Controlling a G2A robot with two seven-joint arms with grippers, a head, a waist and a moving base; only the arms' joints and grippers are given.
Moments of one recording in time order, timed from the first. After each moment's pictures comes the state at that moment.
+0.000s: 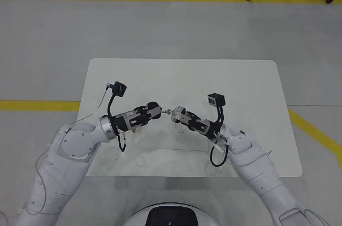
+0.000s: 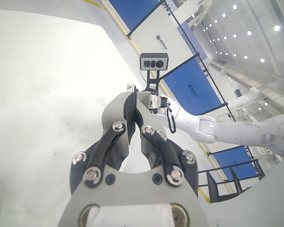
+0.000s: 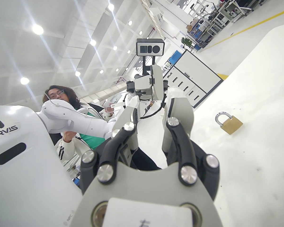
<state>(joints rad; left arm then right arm) 1.20 -1.12 -1.27 -1.73 0.08 -0.40 -0.75 -1.04 -1.19 0.99 -1.26 0.34 -0.92 0.72</state>
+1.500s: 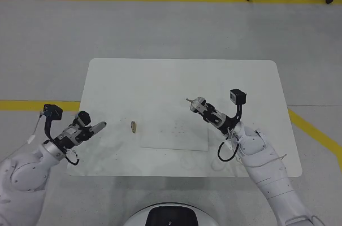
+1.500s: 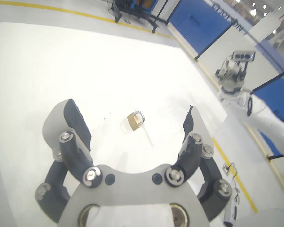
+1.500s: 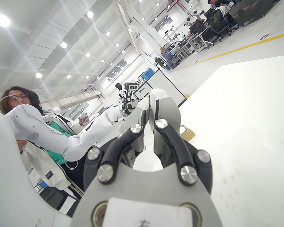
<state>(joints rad) 1.60 -1.06 -1.71 -1.74 0.56 -0.60 -0.48 -1.12 -1.17 1.17 -1.30 0.03 -0.94 0.47</state>
